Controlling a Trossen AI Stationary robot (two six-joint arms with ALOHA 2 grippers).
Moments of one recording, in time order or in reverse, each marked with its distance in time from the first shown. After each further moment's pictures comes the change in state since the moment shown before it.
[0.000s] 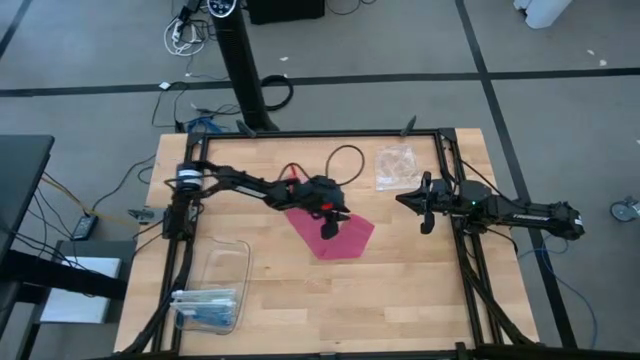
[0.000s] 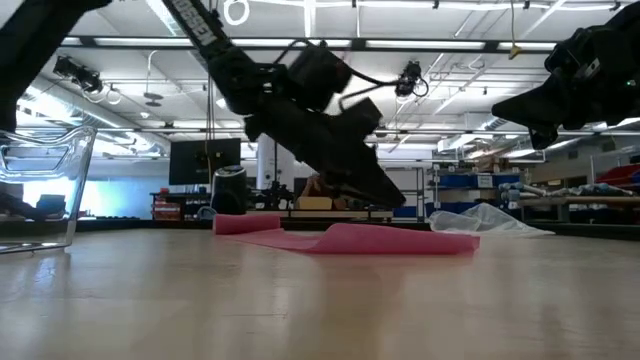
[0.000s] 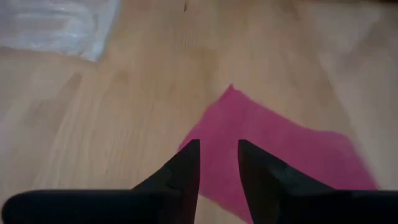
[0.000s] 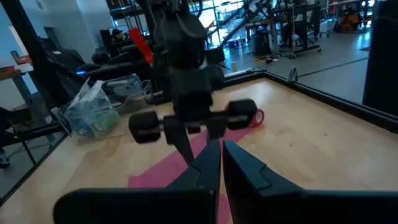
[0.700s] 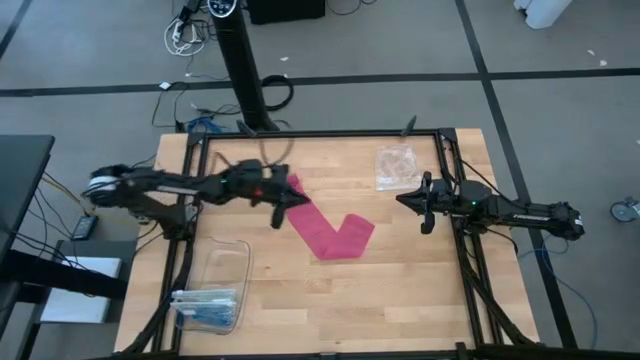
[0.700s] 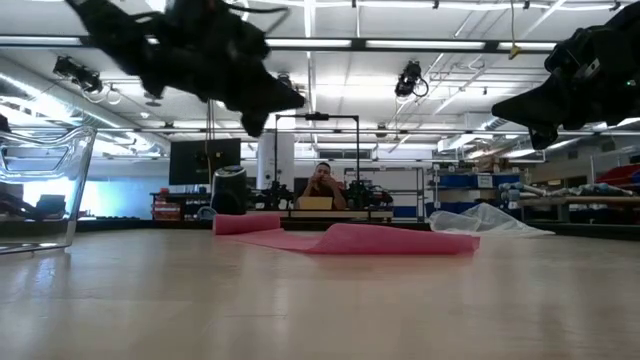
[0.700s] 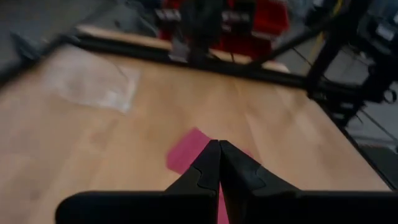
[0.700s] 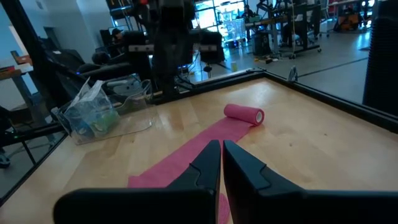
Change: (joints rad) left arm 0.085 -0.649 -0.541 0.200 0.150 -0.099; right arm 0.000 0.000 0.000 0.000 0.000 0.000
